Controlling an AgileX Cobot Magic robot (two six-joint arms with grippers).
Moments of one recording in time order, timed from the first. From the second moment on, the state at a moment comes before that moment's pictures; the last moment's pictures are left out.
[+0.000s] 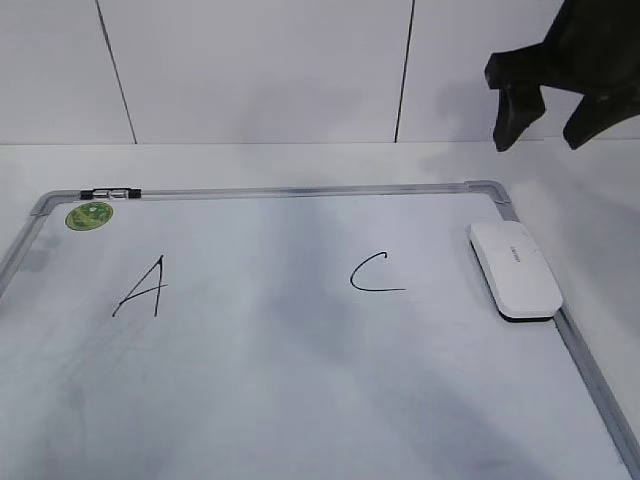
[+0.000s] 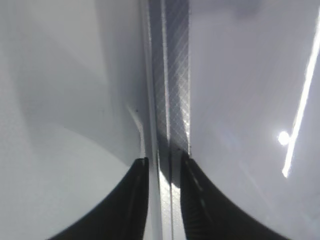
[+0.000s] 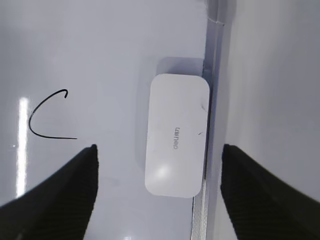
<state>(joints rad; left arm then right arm) 0.18 1.96 -1.23 -0.25 1.06 0.32 0.20 1.78 -1.66 -0.01 1.23 0.13</state>
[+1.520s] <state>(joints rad) 0.18 1.34 -1.47 -0.17 1.24 0.17 0.20 1.07 -1.31 -0.01 1.26 0.11</state>
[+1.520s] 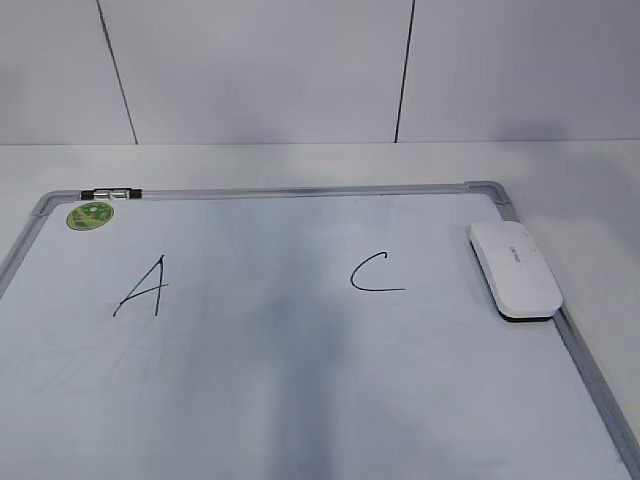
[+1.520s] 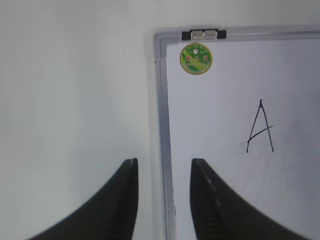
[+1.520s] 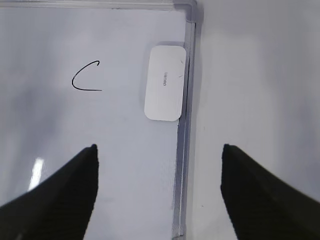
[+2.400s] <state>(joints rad) 0.18 0.59 -0.94 -0.21 1.27 0.22 0.20 0.35 -0.92 -0.05 1.27 0.11</state>
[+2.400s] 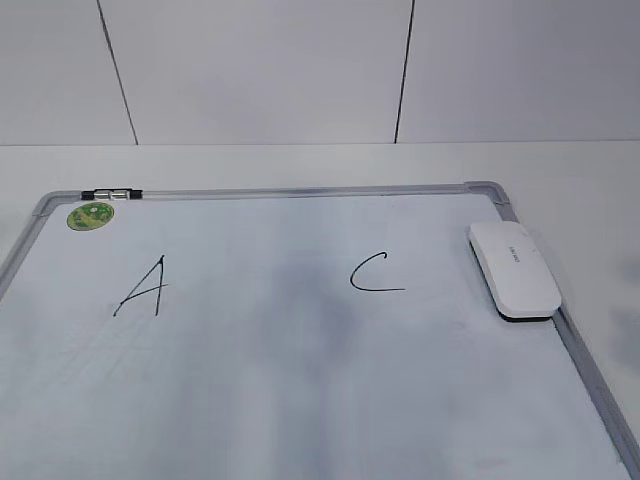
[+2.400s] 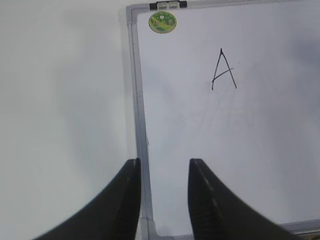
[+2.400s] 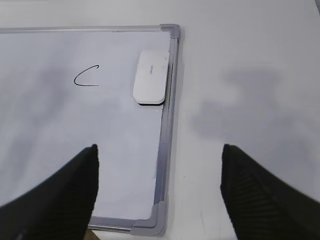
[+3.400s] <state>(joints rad) 0.08 0.12 -0.56 -0.20 1.11 0.26 0.20 0.08 -0.51 -0.06 1.16 0.04</state>
